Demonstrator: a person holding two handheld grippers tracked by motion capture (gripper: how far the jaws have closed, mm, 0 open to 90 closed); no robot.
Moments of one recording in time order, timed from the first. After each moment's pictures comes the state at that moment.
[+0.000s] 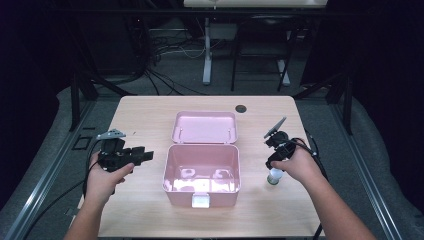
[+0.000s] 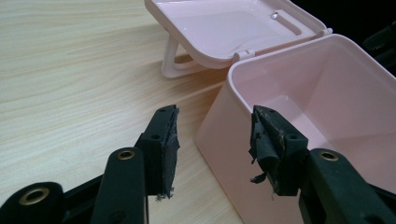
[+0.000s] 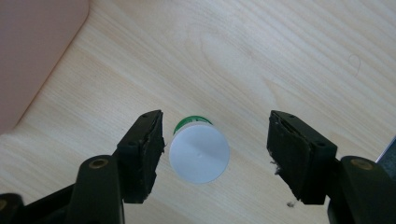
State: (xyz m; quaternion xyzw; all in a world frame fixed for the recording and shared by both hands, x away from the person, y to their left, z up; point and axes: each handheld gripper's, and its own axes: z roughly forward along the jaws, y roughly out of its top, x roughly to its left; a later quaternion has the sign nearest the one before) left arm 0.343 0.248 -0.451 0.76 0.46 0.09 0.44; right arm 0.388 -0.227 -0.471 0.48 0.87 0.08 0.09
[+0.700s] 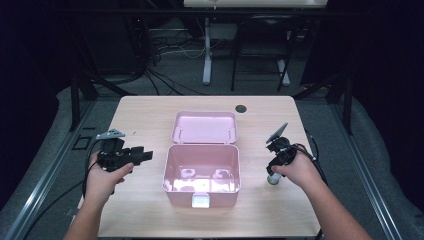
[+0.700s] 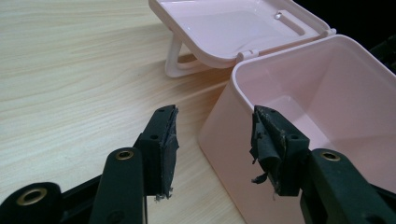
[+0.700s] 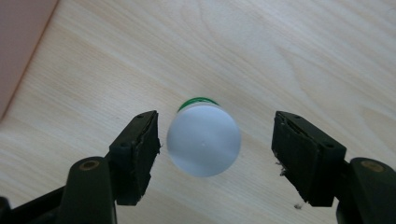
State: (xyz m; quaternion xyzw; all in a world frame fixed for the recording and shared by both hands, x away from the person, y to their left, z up) left arm 0.343 0.249 -0.451 0.76 0.47 0.09 0.44; right arm 0.386 -0.236 -0.494 0.51 0.85 0.07 0.06
